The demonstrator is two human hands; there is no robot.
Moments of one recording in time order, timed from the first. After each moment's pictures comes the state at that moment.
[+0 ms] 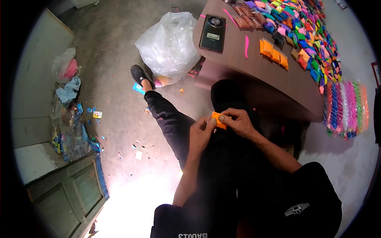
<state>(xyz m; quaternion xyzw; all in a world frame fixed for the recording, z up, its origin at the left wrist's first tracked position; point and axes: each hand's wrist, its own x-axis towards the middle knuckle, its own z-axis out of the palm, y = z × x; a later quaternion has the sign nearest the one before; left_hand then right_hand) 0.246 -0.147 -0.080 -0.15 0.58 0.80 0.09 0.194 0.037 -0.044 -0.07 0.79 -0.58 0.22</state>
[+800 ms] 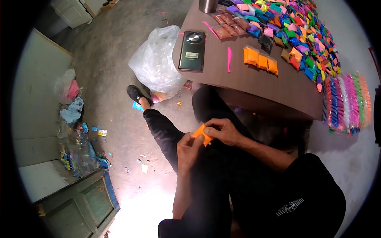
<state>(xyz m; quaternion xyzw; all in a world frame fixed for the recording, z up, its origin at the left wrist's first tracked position) 0.237 -0.156 -0.054 -0.17 0.60 0.77 0.12 0.169 0.033 -0.046 -0.06 0.72 -0.64 0.26</state>
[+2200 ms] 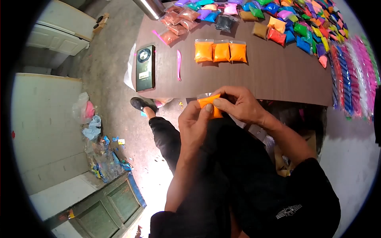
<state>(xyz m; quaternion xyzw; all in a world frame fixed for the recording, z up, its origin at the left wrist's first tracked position) 0.134 0.008 0.029 0.00 0.65 0.76 0.07 0.107 0.197 0.027 -0.08 0.67 -0.72 0.14</state>
